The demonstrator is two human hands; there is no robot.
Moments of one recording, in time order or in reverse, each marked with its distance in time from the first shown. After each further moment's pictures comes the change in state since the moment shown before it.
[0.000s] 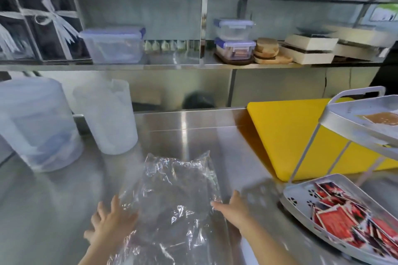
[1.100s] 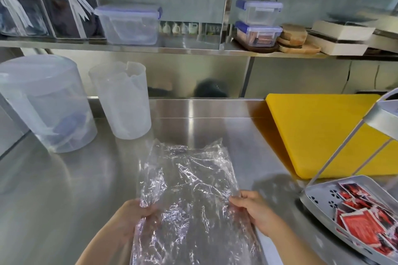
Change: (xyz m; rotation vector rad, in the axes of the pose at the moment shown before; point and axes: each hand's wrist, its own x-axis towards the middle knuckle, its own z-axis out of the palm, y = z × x) left_hand 0.010 -0.017 -0.003 -0.894 -0.463 -0.003; right_hand 0.010 0.010 0.001 0.460 -0.306 -0.016
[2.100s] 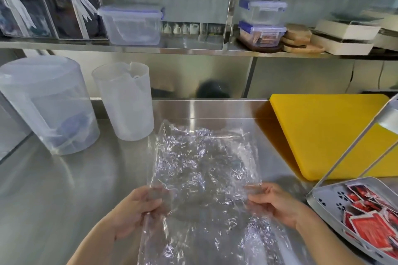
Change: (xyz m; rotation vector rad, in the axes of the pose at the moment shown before) left_hand -0.009 0.026 -0.014 -0.084 -0.400 0.171; right_hand -0.008 -0.027 -0.041 0.088 -0.226 -0.019
